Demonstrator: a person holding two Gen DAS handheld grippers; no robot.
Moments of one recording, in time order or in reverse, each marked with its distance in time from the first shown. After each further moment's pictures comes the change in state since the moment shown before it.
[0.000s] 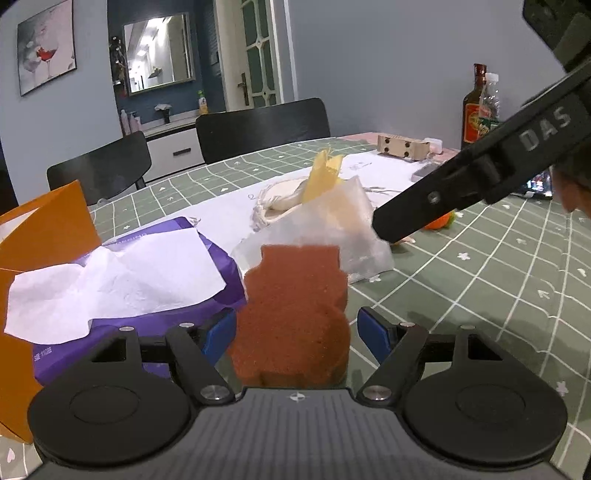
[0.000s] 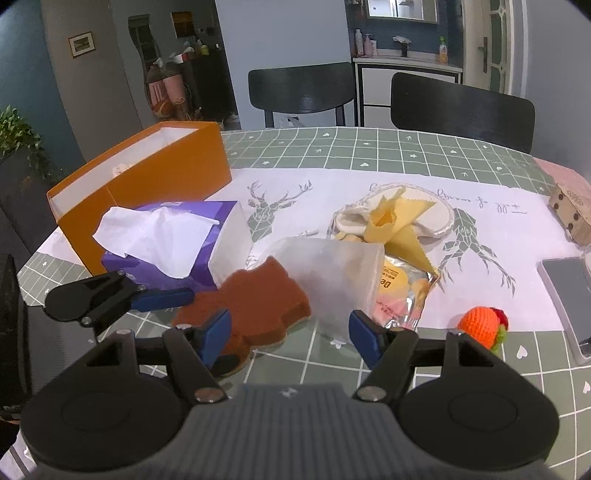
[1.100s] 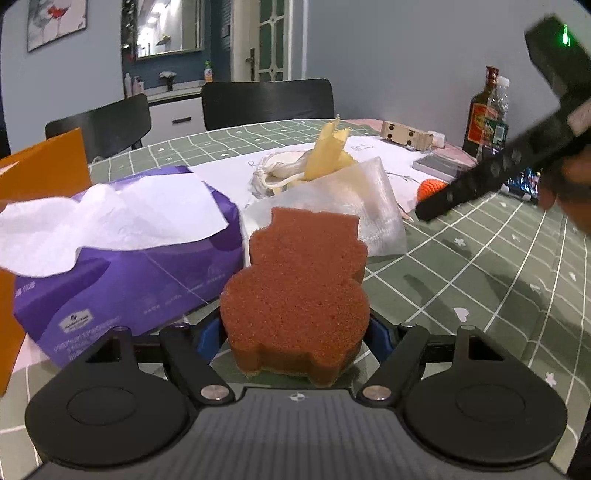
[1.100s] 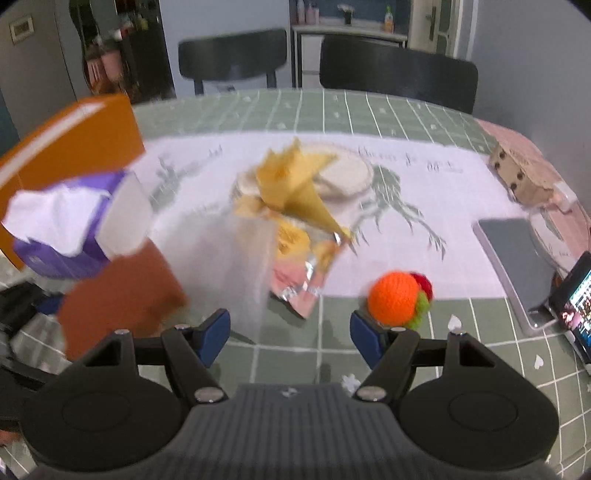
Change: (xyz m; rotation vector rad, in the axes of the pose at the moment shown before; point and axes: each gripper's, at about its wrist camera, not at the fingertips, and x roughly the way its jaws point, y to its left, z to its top) left arm -0.002 0.015 -0.015 -0.115 0.064 -0.059; right arm 0.024 -0.053 -0.007 0.052 0.123 -0.198
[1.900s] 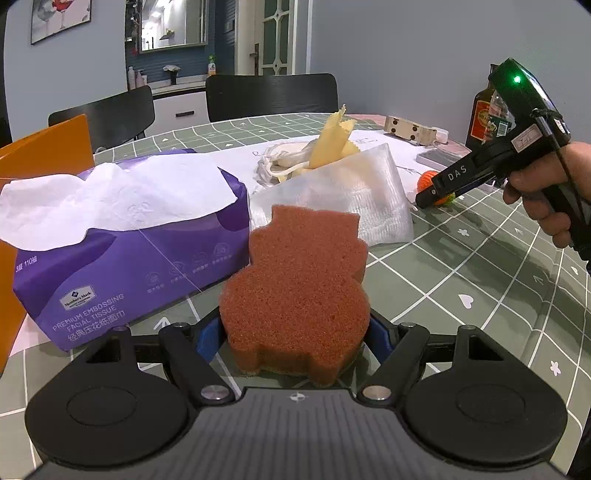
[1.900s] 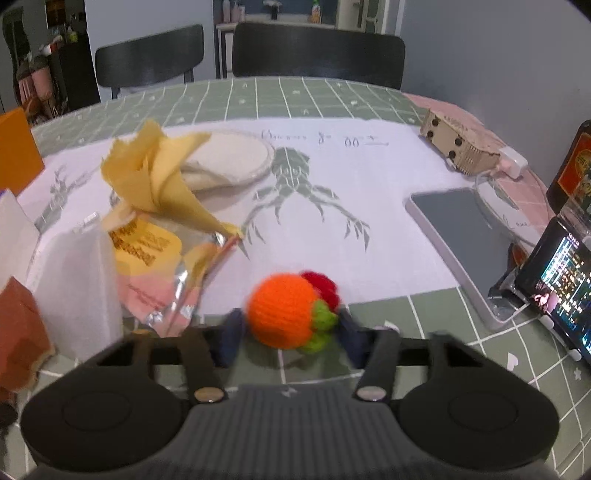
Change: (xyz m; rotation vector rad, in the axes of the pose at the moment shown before) left arm 0.003 0.001 -0.008 -0.007 0.014 -0.002; right arm 0.053 -0.052 0.002 0.123 -0.011 -0.193
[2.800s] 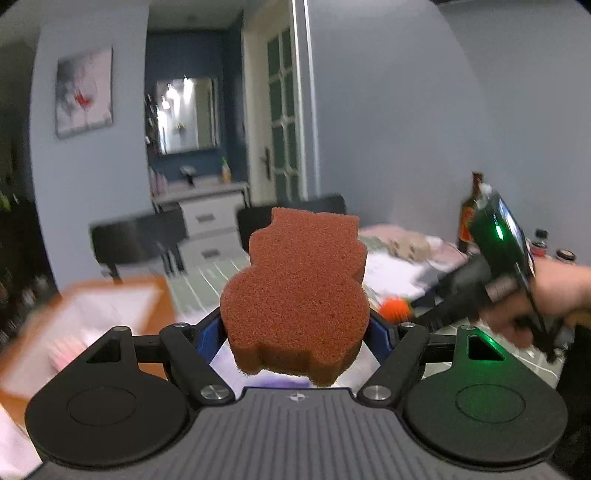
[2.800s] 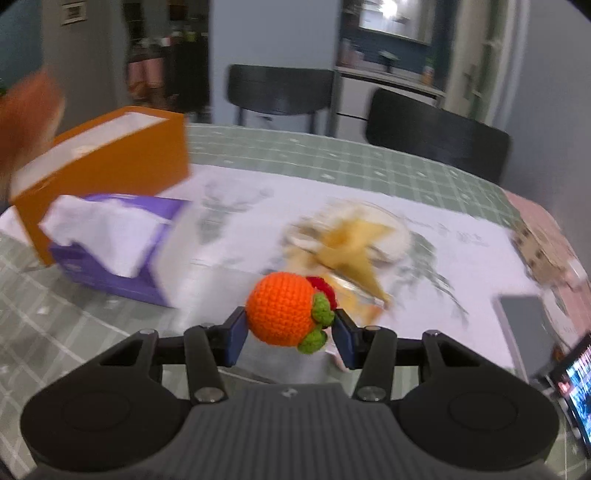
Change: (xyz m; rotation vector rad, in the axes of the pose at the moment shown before) left arm -0.178 0.030 0.078 0.076 -0.313 0.071; right arm -0.099 0.090 0.003 -0.277 -0.146 0.247
